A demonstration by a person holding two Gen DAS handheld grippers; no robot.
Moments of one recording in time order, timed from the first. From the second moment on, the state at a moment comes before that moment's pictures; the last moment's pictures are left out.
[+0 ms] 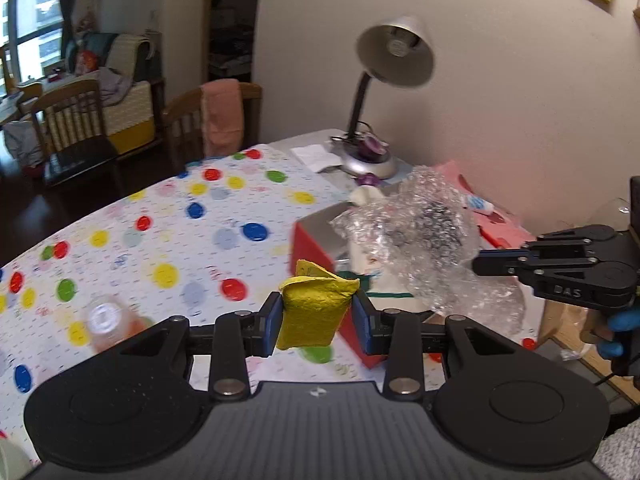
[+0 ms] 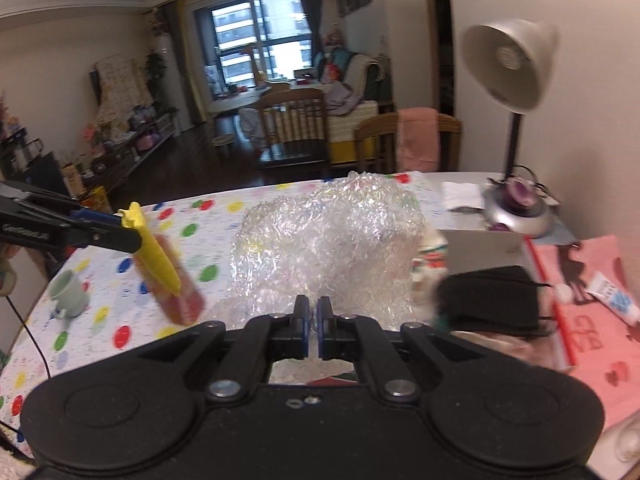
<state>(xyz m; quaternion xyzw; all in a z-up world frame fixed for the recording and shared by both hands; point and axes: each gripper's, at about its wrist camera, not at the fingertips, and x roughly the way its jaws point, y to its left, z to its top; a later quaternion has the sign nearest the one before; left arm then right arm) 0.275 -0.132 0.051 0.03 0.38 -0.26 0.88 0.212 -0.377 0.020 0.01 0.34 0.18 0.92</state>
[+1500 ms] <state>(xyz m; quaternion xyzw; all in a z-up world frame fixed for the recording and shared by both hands) 0.407 -0.329 -0.065 0.05 0.55 -0.24 0.80 0.319 -0.500 -0.045 0.00 0.47 0.15 0.87</state>
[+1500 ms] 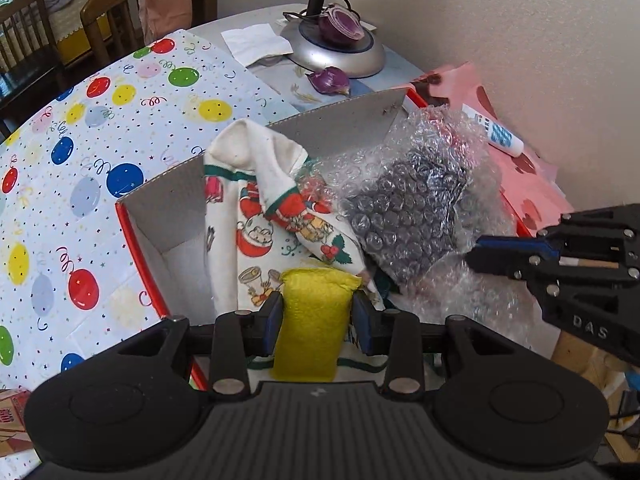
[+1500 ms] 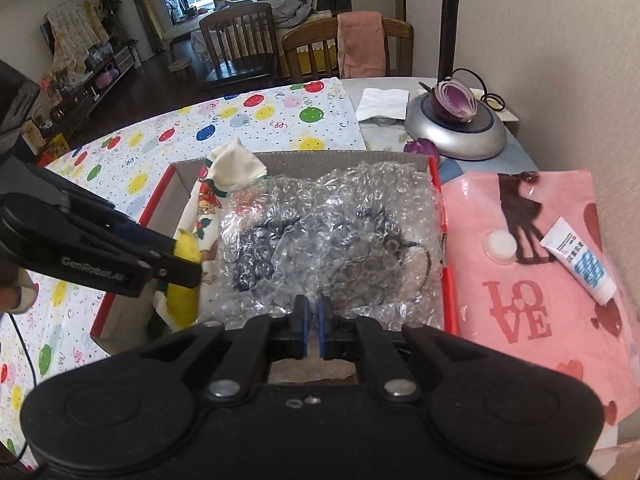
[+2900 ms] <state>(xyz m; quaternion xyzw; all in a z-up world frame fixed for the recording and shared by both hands) 0.259 -0.213 0.013 0.03 0.38 -0.28 0.88 0.189 -0.420 0.030 0.04 0.35 0.11 0.93</state>
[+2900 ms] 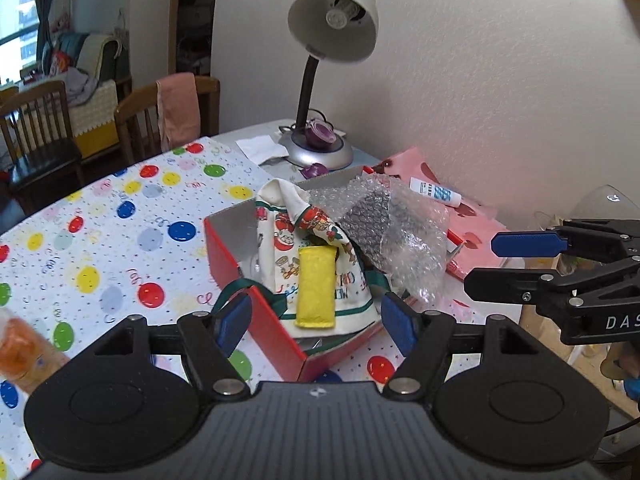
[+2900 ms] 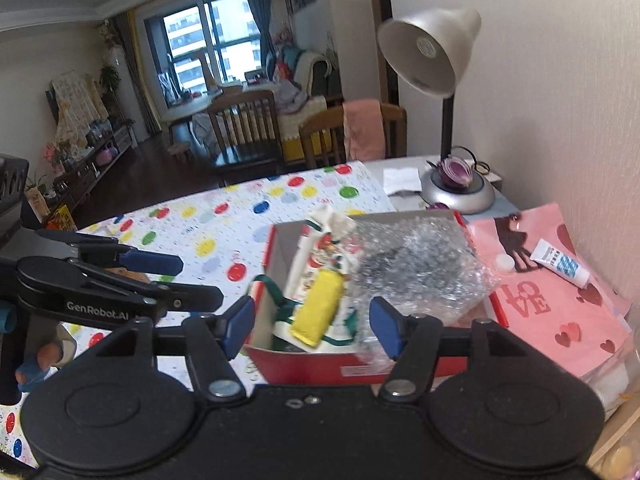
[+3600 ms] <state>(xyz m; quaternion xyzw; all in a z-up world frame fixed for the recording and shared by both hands) 0.167 -0.143 0.040 0.00 0.29 -0.24 0.93 0.123 -0.364 0.039 0.04 0.26 0.15 0.95</state>
